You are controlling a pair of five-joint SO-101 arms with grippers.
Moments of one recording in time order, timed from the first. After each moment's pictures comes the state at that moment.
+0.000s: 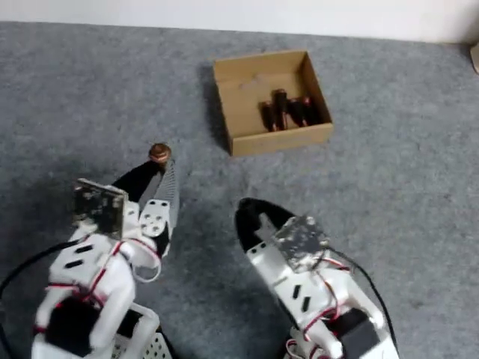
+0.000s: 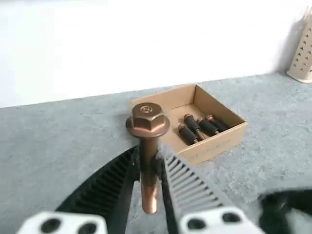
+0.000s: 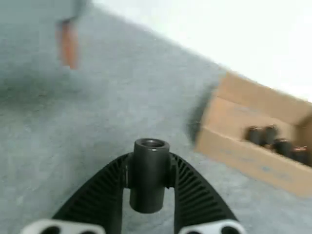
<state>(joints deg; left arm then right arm) 14.4 -90.4 59.2 51.9 5.9 -38.5 -104.7 78.3 51.7 10.9</state>
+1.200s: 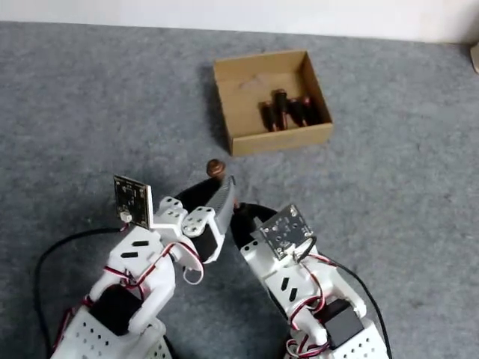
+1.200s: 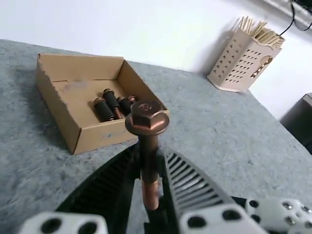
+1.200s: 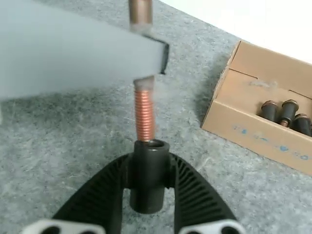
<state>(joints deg) 29.7 -91.3 79.6 30.6 30.8 -36.2 -104.7 86.5 46.2 10.2</state>
